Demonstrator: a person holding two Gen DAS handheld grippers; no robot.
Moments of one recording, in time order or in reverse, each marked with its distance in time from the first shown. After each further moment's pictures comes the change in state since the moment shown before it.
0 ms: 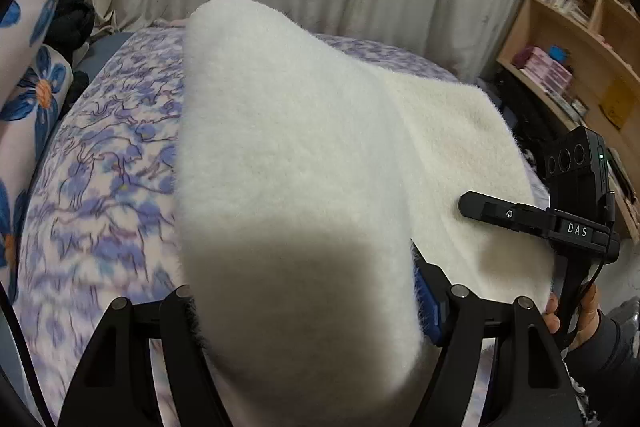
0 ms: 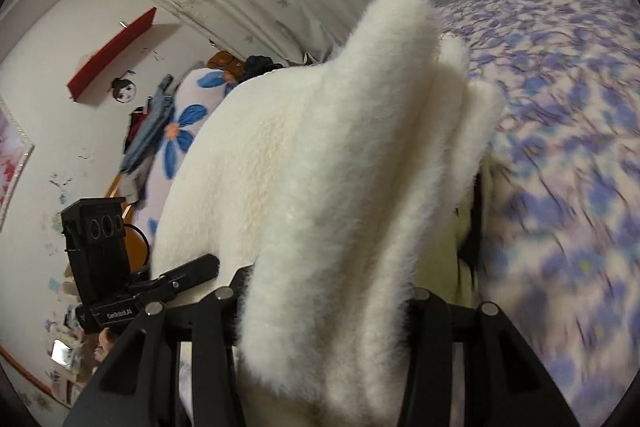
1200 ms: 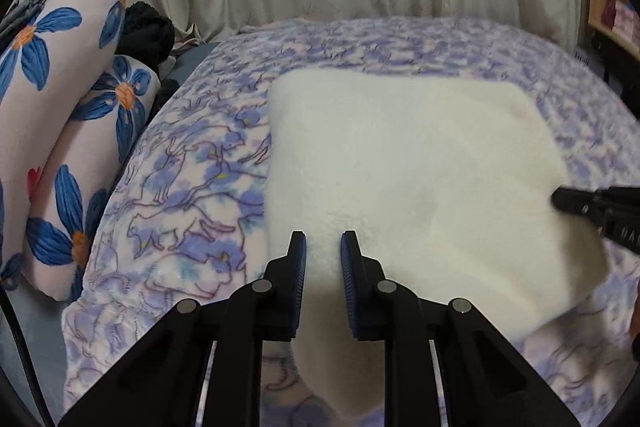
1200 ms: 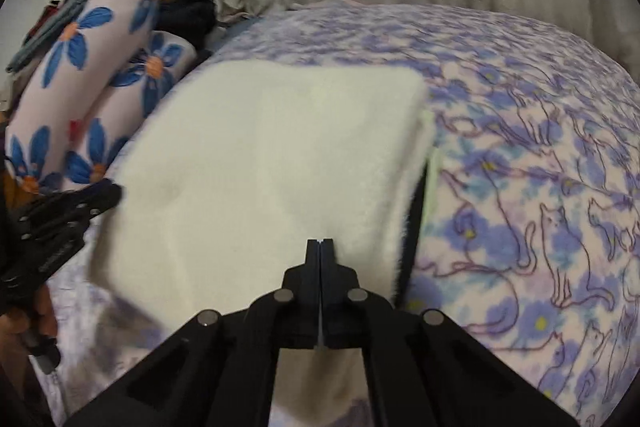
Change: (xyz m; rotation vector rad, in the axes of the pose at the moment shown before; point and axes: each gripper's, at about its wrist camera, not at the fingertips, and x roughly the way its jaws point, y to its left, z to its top) left arm 0.063 0.017 -0.050 0.064 -0.031 0.471; right arm 0.084 -0.030 -0.024 -0.259 0.077 -0.468
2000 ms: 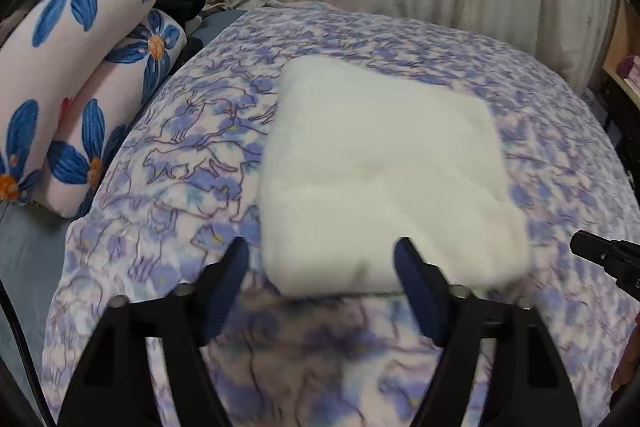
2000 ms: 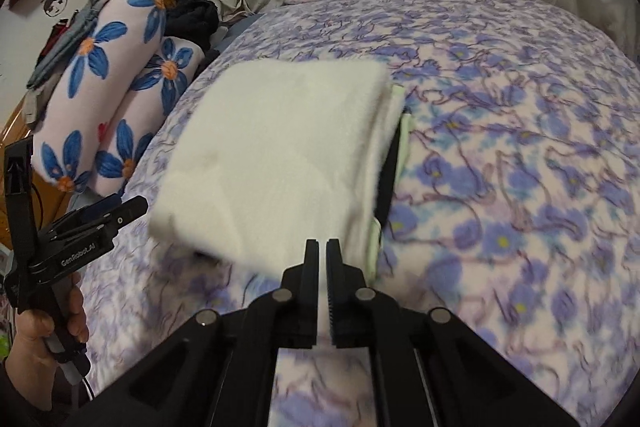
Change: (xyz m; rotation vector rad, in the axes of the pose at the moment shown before) left arm -0.099 -0.012 -0.021 -0.196 0.064 -0.046; right arm -0.125 -0.001 -0.036 0.051 0.056 0.035
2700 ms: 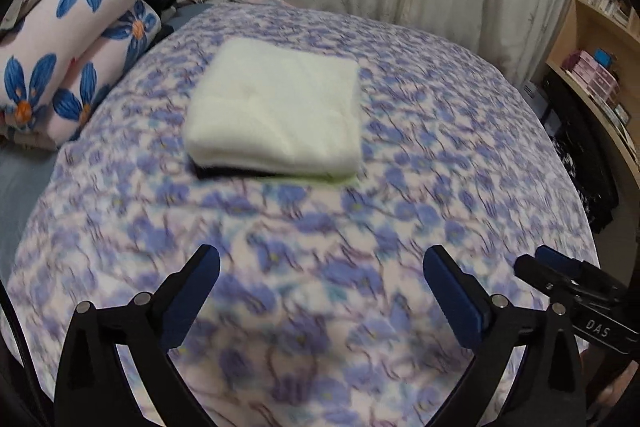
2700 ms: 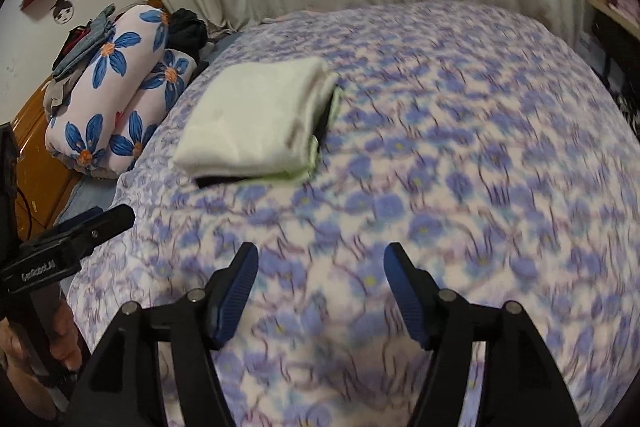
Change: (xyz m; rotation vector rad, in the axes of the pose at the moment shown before) left arm -0.151 -0.109 -0.131 -0.031 0.021 -0.148; right arm -0.144 -0.040 -0.149 0.080 -0.048 -0.079
